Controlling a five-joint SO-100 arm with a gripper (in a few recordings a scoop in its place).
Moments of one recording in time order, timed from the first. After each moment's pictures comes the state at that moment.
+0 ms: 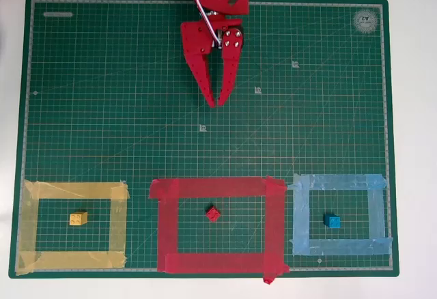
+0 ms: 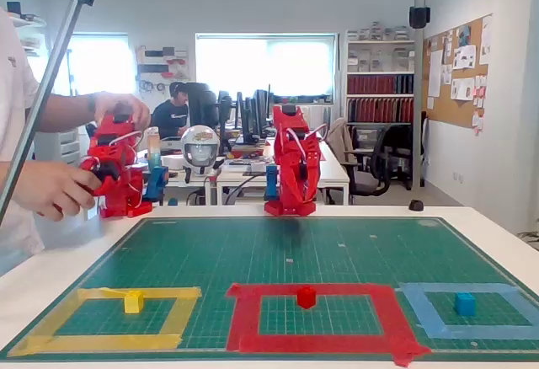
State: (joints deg) arm -7.2 147.2 166.6 11.2 -83.7
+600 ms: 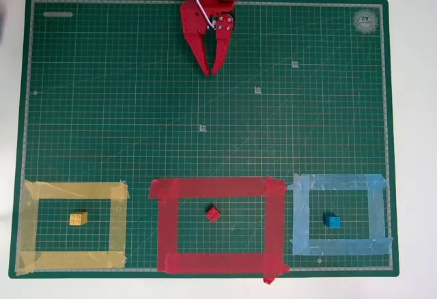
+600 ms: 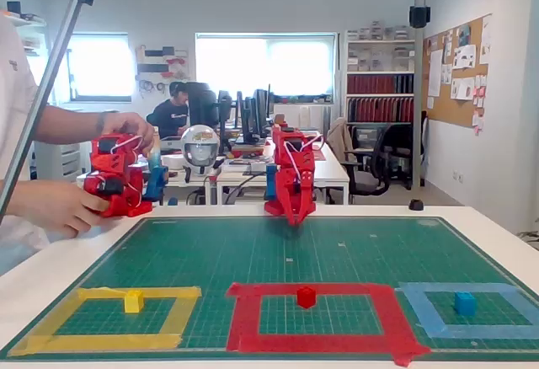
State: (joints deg) arm -5.6 175.5 180.7 43.4 -83.7
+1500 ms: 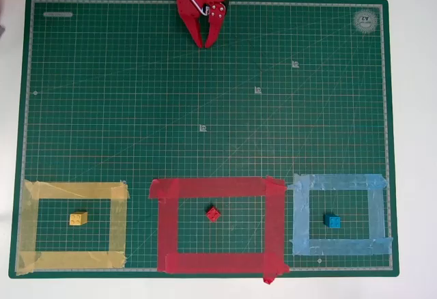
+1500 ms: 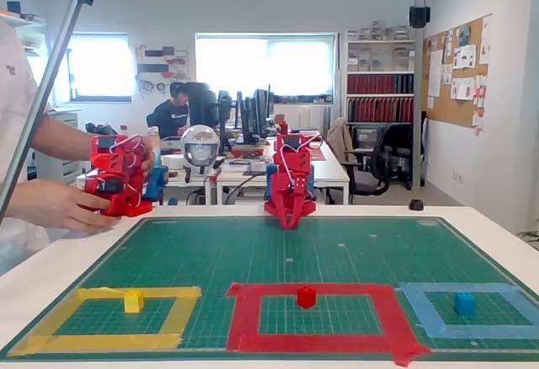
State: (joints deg) arm -1.6 189.8 180.8 74.4 -83.5
